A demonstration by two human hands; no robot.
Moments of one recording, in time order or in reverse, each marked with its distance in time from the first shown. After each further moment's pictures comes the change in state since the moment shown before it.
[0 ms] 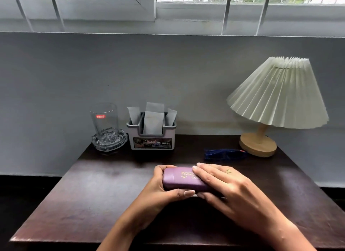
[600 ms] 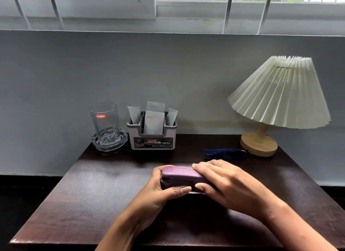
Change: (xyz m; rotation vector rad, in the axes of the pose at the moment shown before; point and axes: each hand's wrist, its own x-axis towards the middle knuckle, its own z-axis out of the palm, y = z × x) left_hand 0.001 -0.004 -0.005 -0.144 -0.035 0.007; right_hand 0.024 0.011 0.001 -0.123 -0.014 -0.167
